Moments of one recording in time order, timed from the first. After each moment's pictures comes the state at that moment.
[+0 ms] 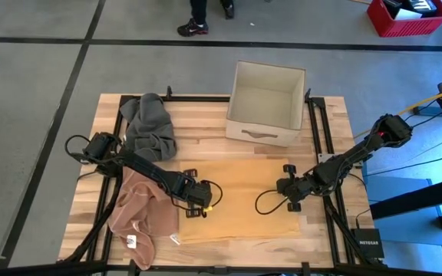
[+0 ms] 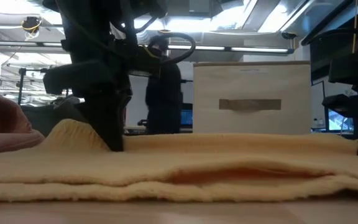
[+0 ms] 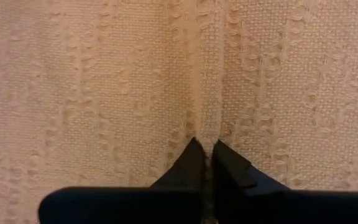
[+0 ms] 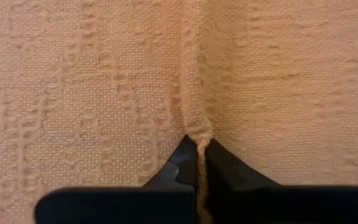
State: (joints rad) left arm -0.33 1.90 1.15 -0.60 -0.25 -0.43; right arm 0.53 1.23 0.37 -0.34 0.22 0.45
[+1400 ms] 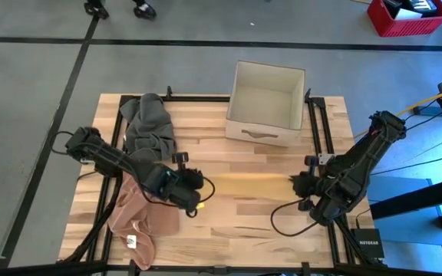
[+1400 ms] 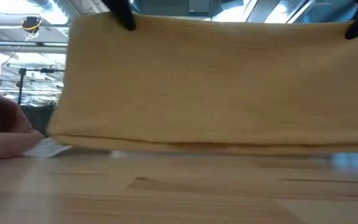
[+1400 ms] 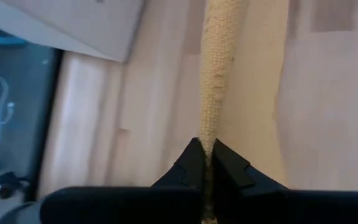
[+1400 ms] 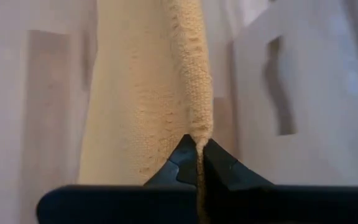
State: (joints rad) left arm -0.43 1.70 1.56 -1.16 -0.63 -0.42; right arm 0.88 1.23 1.03 -1.32 0.75 0.84
